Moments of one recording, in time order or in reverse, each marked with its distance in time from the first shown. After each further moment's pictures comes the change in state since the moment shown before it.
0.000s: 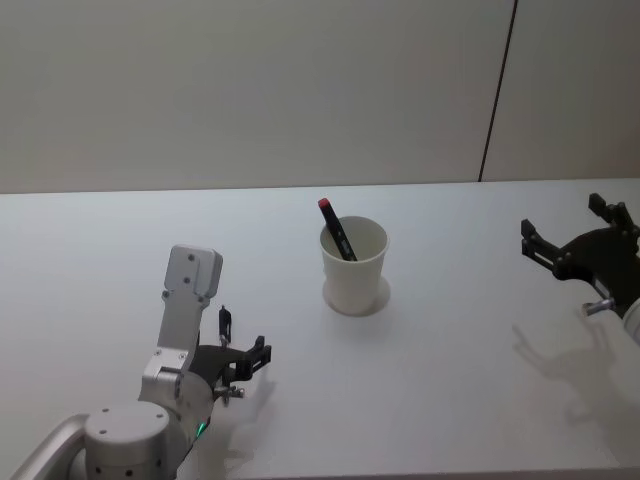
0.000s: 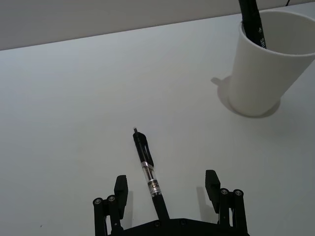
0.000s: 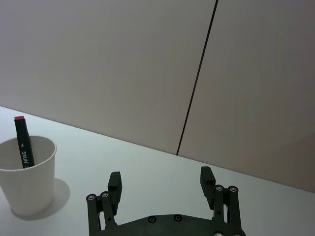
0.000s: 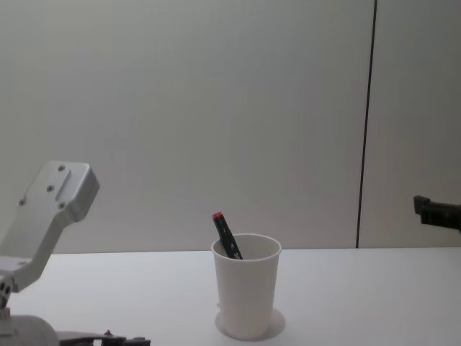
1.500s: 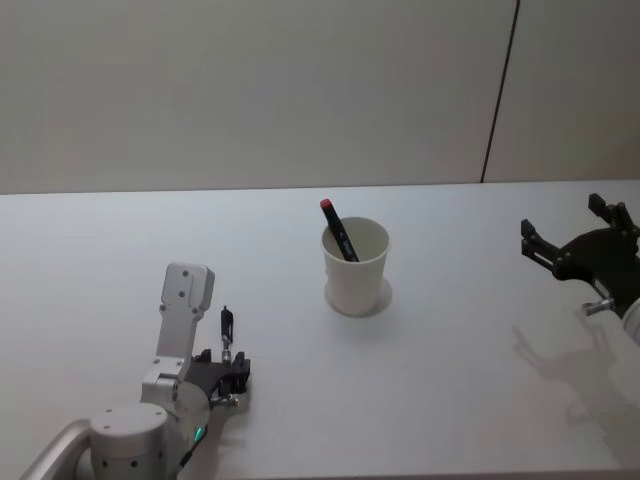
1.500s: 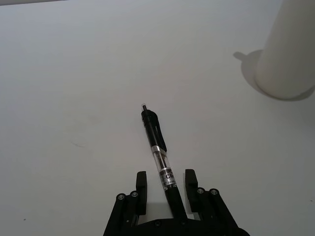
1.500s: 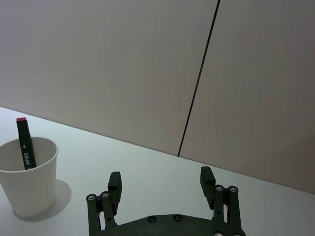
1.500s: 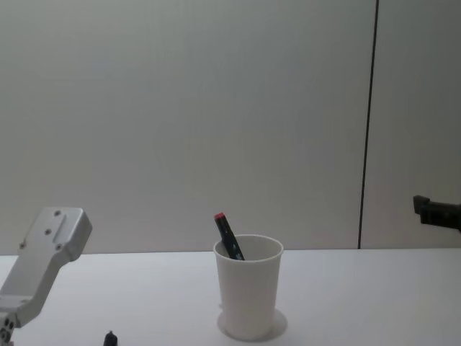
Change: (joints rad) left arm -0.046 -0.051 -0.032 0.175 0.000 -0.017 -0.066; right arm 0.000 0.000 0.000 0.000 0.000 0.000 0.000
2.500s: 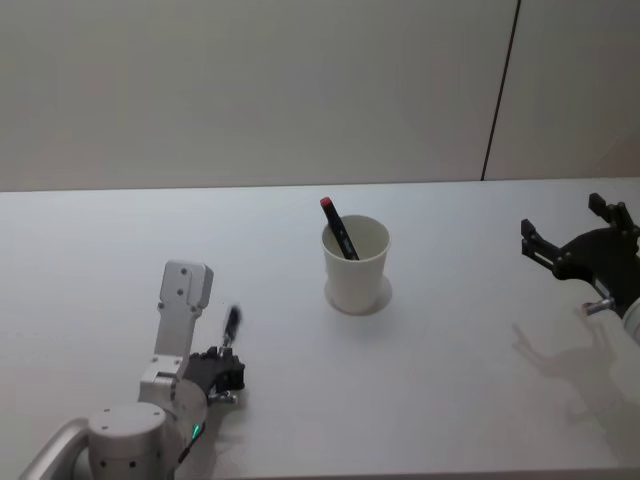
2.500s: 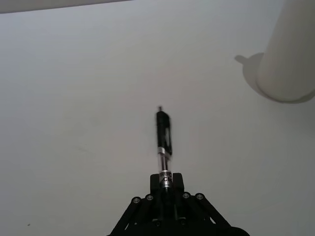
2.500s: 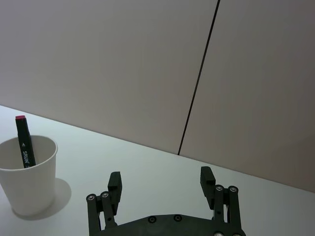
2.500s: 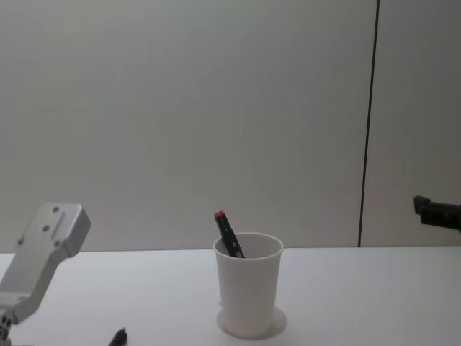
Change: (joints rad) left arm 0.004 -0.004 -0.013 -0.003 0.036 -0.020 -0.017; right arm 0.000 0.000 0.000 0.000 0.000 0.000 0.000
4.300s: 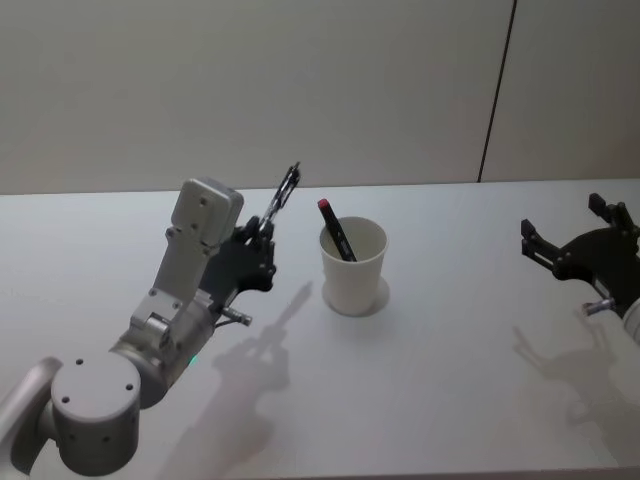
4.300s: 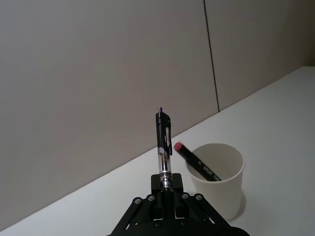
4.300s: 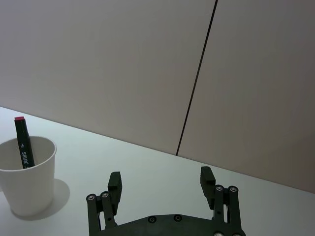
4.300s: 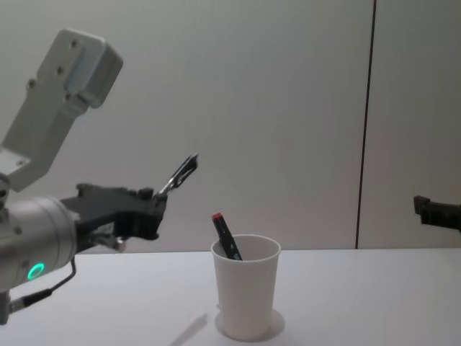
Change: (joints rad) left arm -0.027 0.059 -0.022 -0.158 0.312 -0.310 -0.326; right arm 0.000 0.000 0.000 0.000 0.000 0.000 0.000
